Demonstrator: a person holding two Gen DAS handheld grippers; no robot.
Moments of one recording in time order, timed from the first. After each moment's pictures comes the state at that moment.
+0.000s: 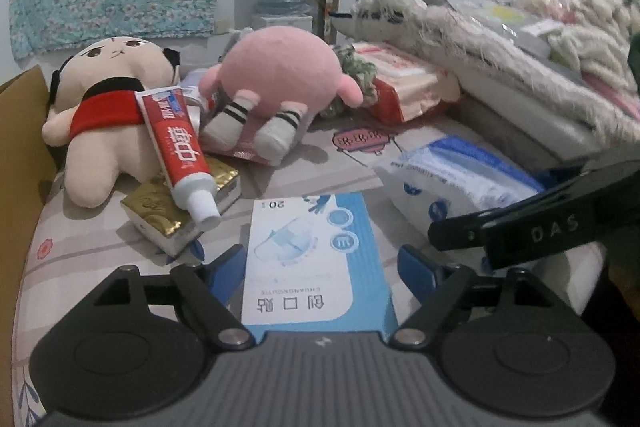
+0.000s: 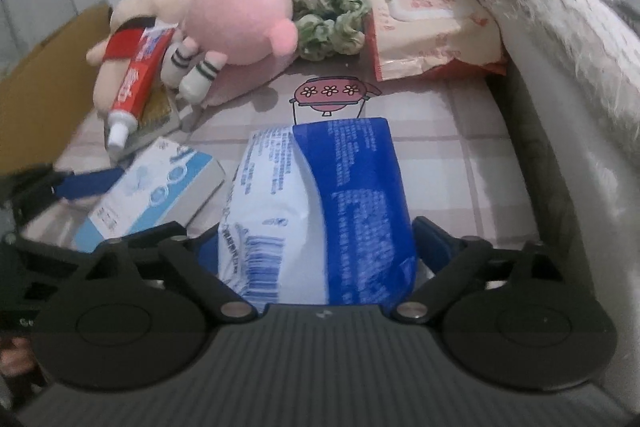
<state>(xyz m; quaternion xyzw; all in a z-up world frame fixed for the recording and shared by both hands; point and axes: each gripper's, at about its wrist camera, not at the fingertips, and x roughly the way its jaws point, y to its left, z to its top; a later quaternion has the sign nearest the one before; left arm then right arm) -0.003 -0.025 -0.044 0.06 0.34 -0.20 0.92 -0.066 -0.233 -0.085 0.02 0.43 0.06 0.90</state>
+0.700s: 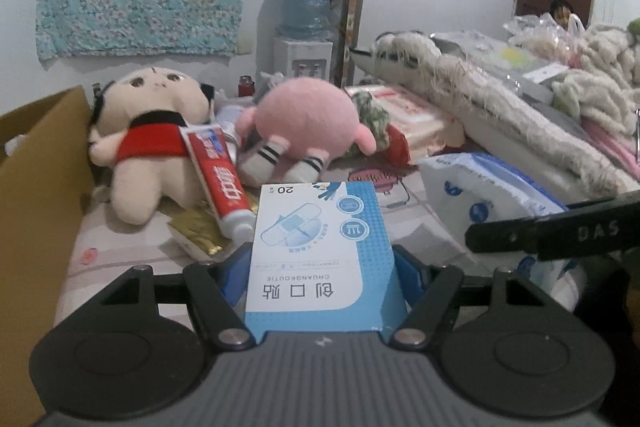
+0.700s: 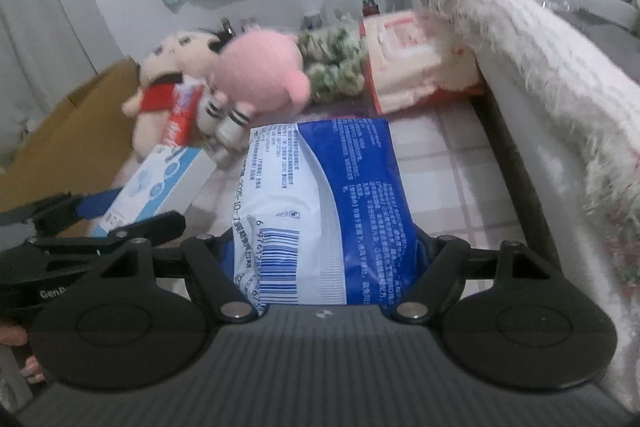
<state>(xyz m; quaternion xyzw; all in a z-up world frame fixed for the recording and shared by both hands) -0.029 -0.004 0.001 0.03 0.31 -0.17 0.93 -0.107 -0.248 -0.043 0.10 0.38 0.08 0.92</state>
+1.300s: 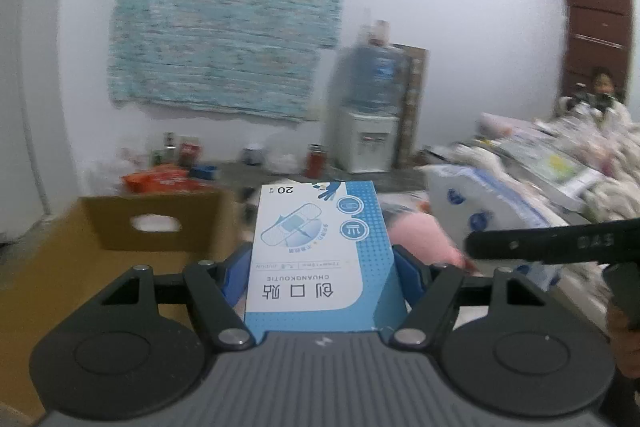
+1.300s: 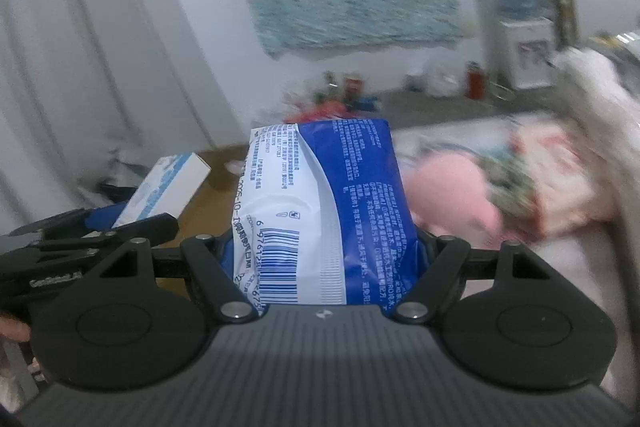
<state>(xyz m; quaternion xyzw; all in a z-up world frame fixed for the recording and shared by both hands) -0.051 0.126 0.139 0.00 0.24 -0.08 0.97 -0.082 -0.144 0.077 0.13 0.29 0.21 0.92</state>
